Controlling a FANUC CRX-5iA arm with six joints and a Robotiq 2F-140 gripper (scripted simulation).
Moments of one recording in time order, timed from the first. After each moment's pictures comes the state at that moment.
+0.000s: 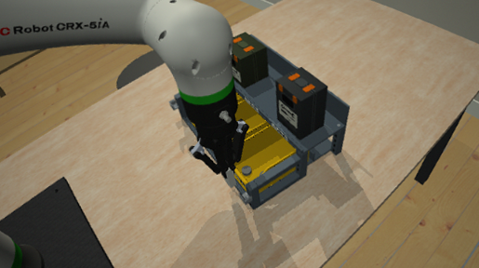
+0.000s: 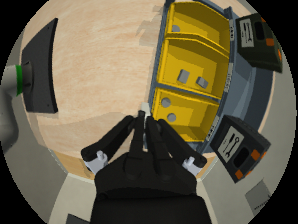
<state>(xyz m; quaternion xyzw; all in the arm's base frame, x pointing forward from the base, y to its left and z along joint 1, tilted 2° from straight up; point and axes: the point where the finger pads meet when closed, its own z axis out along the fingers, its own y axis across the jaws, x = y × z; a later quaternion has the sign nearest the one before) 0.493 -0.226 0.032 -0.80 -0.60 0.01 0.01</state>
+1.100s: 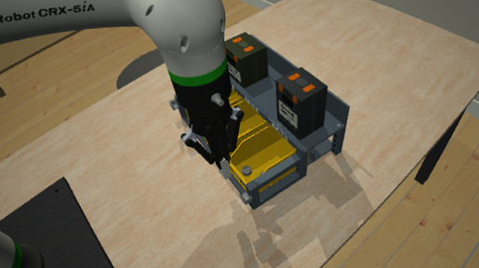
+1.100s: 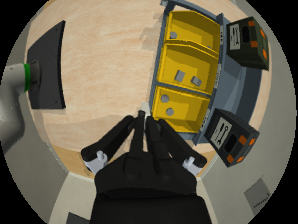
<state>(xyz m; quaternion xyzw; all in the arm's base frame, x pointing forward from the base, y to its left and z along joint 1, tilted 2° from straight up) 0.488 -0.225 0.073 -0.80 -0.60 0.01 0.01</state>
